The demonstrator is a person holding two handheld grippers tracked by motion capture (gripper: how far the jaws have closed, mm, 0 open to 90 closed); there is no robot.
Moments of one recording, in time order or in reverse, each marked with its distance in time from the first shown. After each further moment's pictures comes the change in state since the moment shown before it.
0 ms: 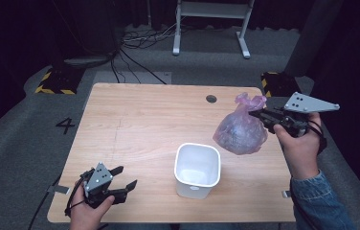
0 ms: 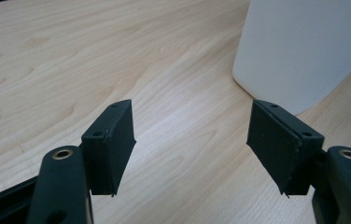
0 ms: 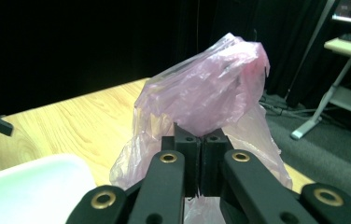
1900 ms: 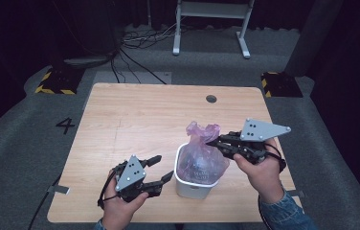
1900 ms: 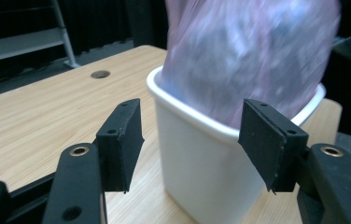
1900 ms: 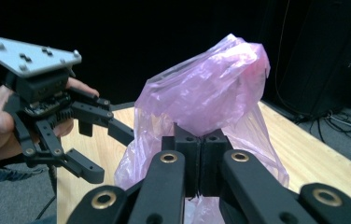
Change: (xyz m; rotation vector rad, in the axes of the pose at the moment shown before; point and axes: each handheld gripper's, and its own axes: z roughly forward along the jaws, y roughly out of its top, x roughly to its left) left arm -0.063 0.066 0.032 -0.229 -0.103 0.107; right arm 0.097 -0.002 0.043 -0.037 0.287 -0.029
